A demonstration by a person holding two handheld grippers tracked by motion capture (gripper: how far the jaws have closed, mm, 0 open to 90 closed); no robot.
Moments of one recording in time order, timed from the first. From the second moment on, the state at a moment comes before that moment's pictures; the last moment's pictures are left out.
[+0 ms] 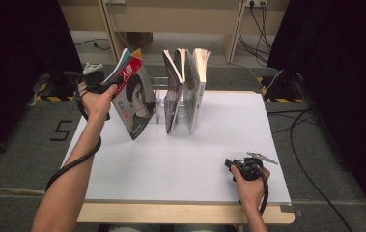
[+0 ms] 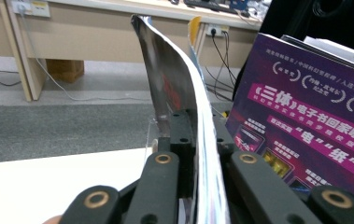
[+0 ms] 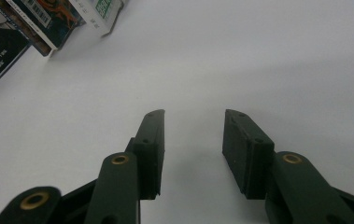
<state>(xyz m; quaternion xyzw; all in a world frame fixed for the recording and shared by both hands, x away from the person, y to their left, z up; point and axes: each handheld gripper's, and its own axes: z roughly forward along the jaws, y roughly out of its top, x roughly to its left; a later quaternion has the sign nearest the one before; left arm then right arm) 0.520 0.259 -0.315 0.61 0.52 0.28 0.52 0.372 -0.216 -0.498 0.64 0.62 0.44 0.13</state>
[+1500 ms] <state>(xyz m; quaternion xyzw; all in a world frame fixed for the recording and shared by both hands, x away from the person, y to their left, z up) 0.514 0.232 -0.338 0.53 0.51 0.40 0.55 0.372 -0.219 -0.497 0.63 0.62 0.44 0.13</state>
